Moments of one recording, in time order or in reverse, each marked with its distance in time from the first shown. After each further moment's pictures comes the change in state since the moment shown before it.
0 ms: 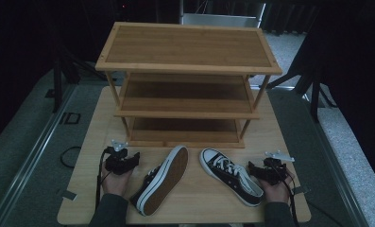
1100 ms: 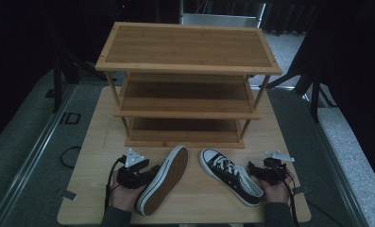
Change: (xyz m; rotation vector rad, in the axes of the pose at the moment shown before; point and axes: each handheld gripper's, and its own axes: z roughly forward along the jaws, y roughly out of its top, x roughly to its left) left arm -0.058 -0.004 -0.048 -0.032 -0.269 0.157; right arm 0.000 0.000 0.000 0.000 0.000 0.000
